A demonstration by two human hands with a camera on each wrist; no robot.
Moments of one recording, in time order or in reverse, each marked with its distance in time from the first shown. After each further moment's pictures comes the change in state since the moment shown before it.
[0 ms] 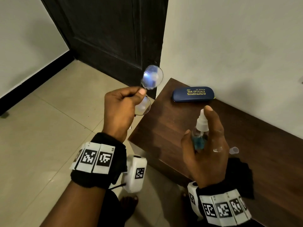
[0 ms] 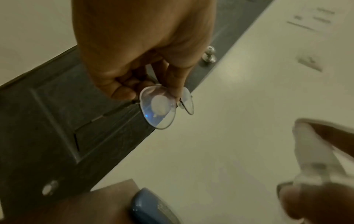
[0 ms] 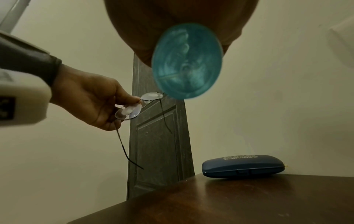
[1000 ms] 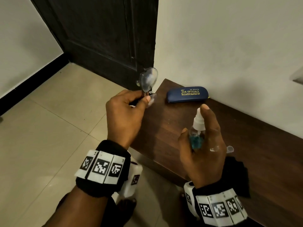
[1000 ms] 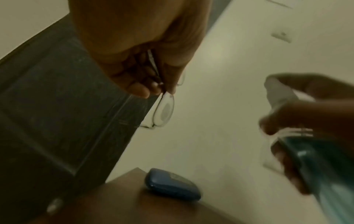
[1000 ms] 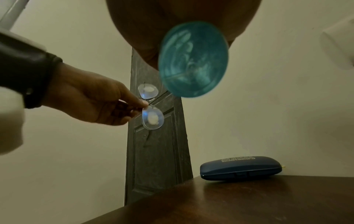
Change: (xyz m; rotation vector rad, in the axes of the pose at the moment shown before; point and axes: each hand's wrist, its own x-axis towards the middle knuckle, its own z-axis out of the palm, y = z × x) left_hand -0.011 -0.011 0.017 0.318 -0.011 0.313; right_hand 0.005 -0.004 -0.006 -0.062 0.056 0.008
